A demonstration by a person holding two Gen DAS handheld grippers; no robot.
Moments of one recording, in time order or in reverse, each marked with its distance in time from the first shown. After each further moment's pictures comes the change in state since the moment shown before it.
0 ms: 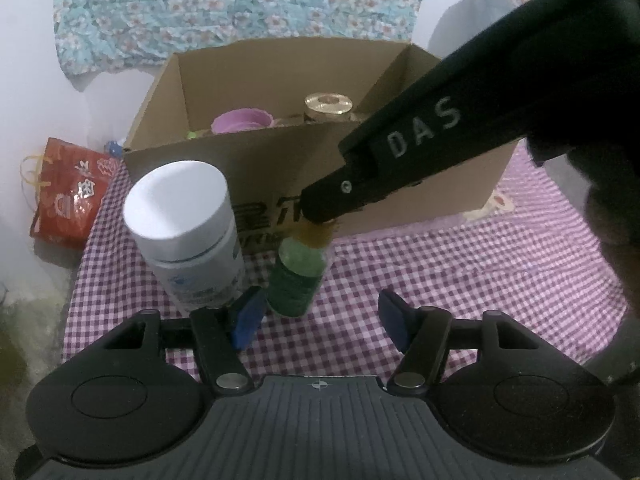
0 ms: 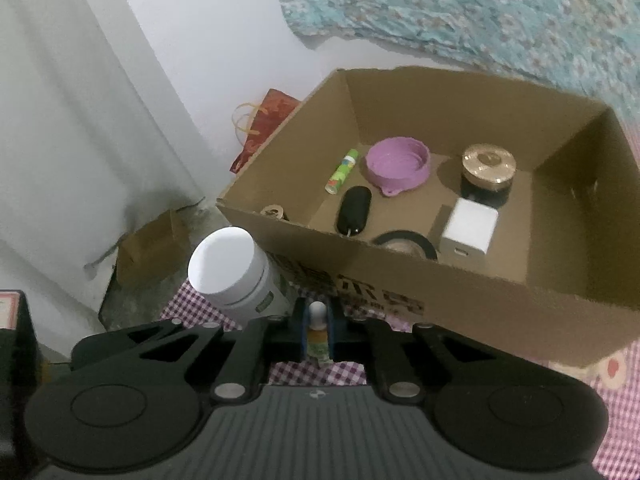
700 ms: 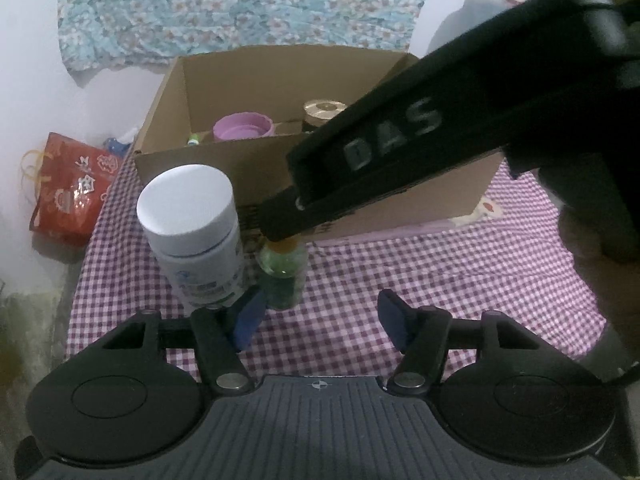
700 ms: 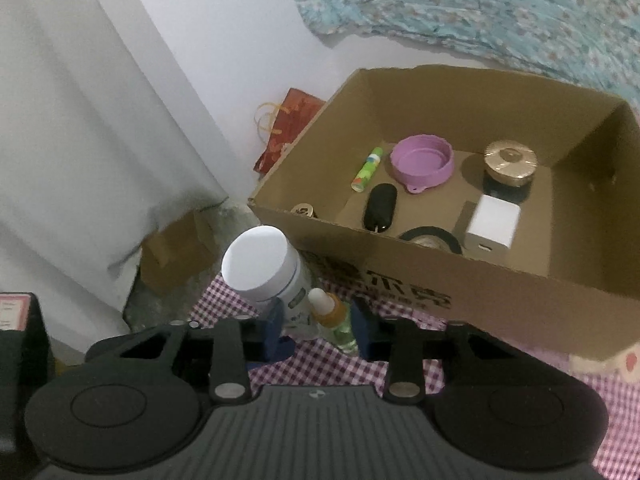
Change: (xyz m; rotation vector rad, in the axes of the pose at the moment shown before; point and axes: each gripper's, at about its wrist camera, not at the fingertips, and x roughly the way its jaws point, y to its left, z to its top) left arm -0.018 0.006 -0.001 -0.036 -0.009 -0.036; right arm -0.001 0.011 0.001 -0.002 0.013 0.062
